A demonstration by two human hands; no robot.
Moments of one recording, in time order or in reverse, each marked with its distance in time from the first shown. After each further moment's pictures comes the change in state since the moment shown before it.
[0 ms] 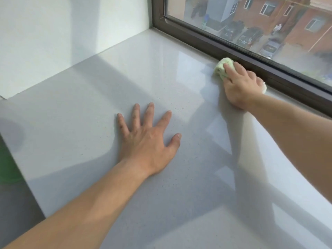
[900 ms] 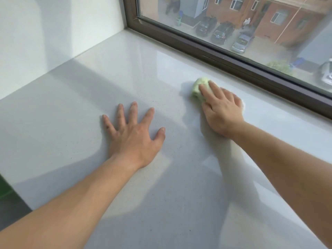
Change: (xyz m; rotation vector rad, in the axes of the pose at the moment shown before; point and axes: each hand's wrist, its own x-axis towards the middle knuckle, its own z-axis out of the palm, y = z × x) left_hand -0.001 -0.001 -0.001 -0.001 -0.022 0.021; right_hand -0.109 0.002 -0.003 0.040 -0.017 -0.082
